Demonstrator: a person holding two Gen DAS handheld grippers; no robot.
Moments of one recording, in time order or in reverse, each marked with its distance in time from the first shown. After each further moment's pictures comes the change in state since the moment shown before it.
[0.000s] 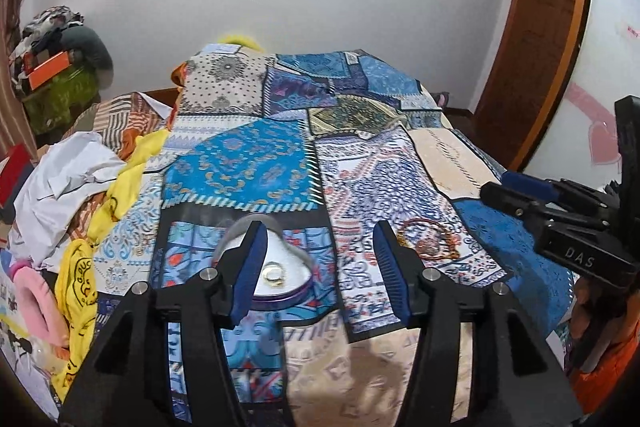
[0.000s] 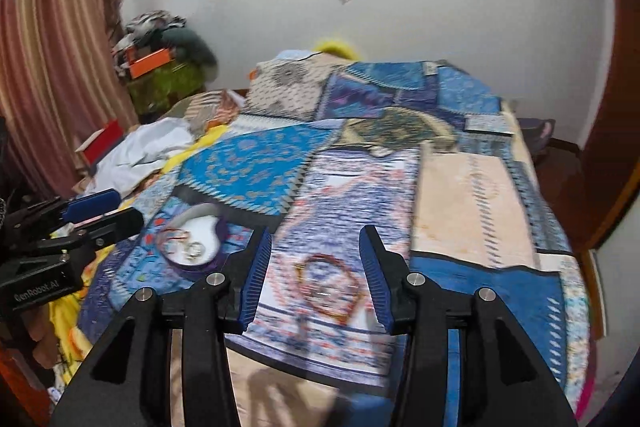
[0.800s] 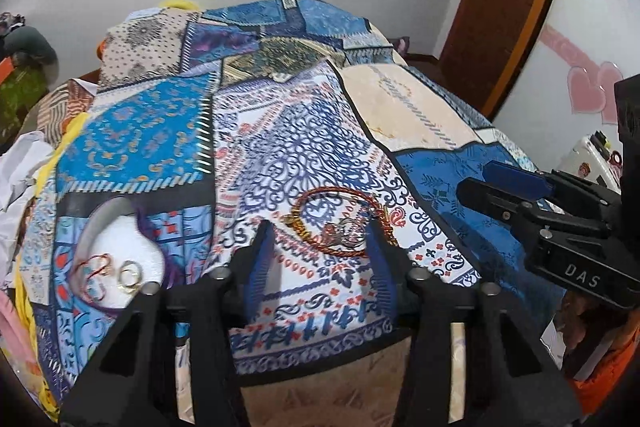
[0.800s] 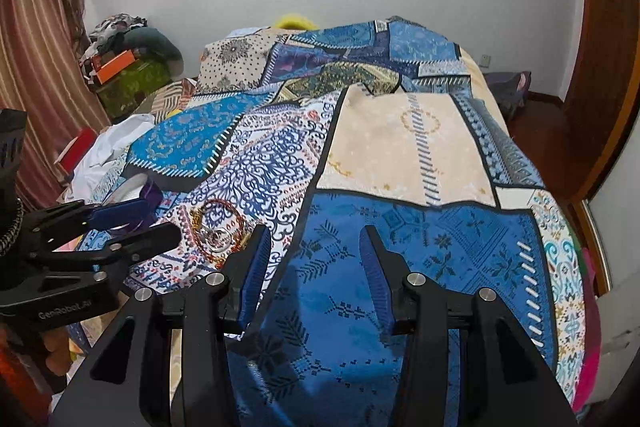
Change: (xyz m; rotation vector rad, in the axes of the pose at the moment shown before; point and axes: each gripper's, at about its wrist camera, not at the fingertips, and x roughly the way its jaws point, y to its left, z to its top) left arm 0.092 -0.086 -0.016 0.102 0.179 -0.119; right arm 0.012 -0.074 -0.040 0.114 0.090 -0.010
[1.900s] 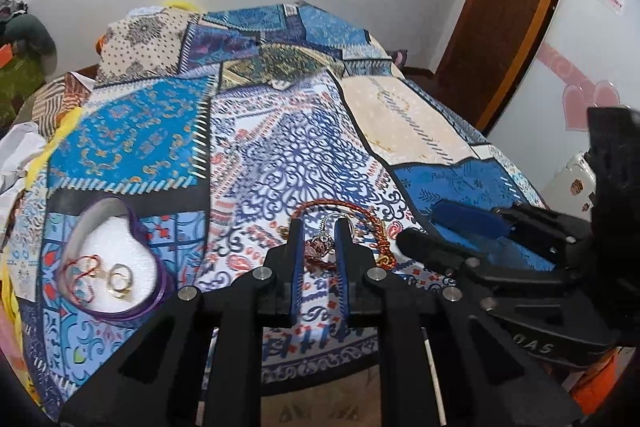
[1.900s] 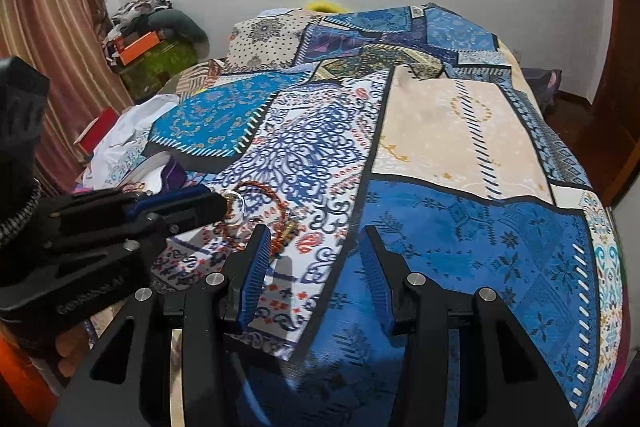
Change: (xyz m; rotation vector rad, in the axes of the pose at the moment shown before) left arm -0.007 0.009 0.002 -0.050 -0.057 -0.025; right arm 0.028 0.027 -0.004 -0.053 0.052 0.109
